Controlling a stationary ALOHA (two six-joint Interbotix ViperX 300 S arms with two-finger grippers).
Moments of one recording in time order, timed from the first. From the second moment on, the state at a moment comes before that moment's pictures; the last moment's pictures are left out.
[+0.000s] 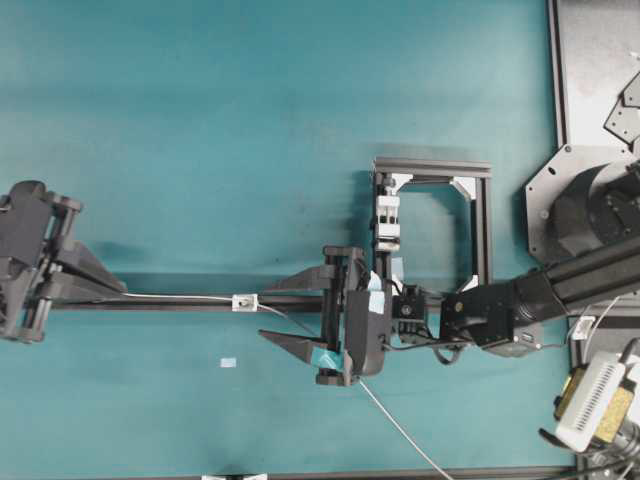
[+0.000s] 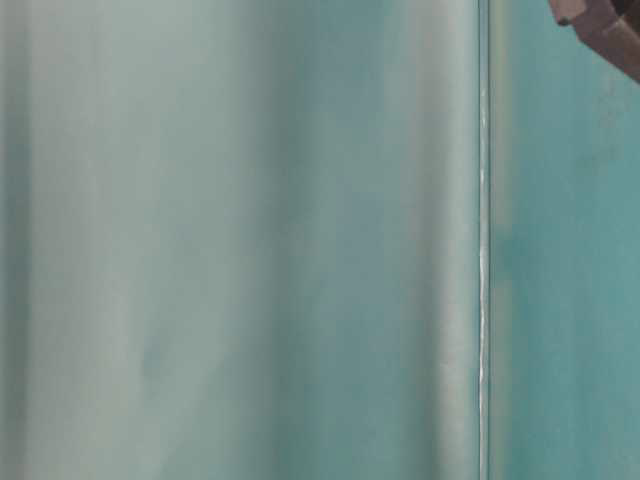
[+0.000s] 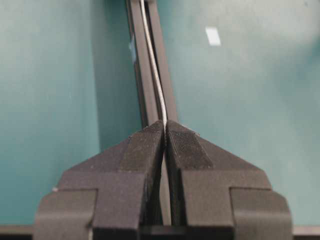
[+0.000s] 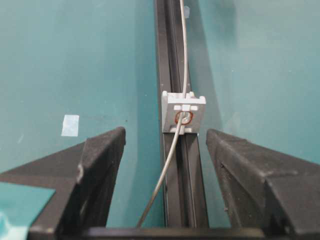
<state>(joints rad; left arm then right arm) -0.31 -0.11 1.17 -0.05 -0.56 -0.21 0.51 0.31 0.81 0.75 -0.87 -0.22</state>
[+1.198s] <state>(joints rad) -0.31 -0.25 1.22 -0.05 -0.43 -0.26 0.51 0.29 0.81 0.75 -0.86 -0.23</state>
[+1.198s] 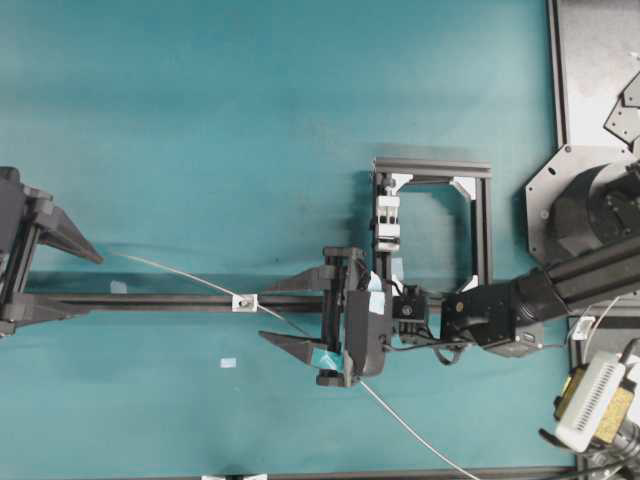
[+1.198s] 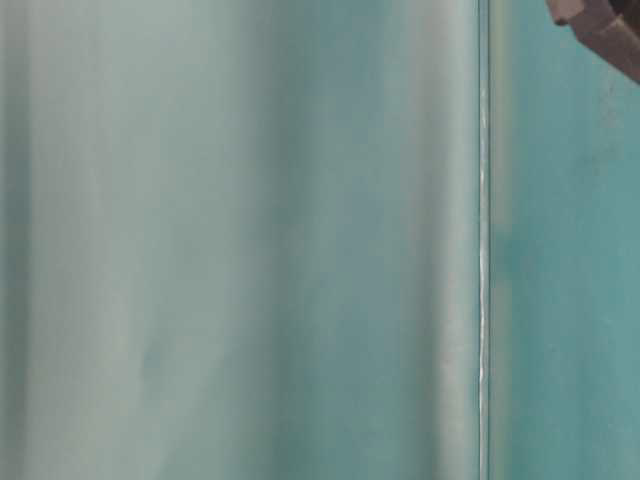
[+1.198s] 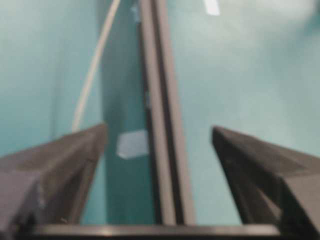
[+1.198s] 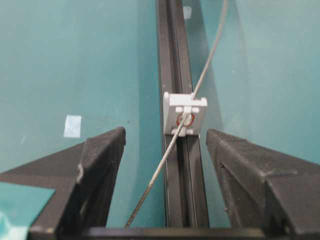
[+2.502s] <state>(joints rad) -0.13 -0.42 1.27 -0.04 -0.43 -0.07 0.44 0.10 0.95 0.75 -0.86 -0.29</state>
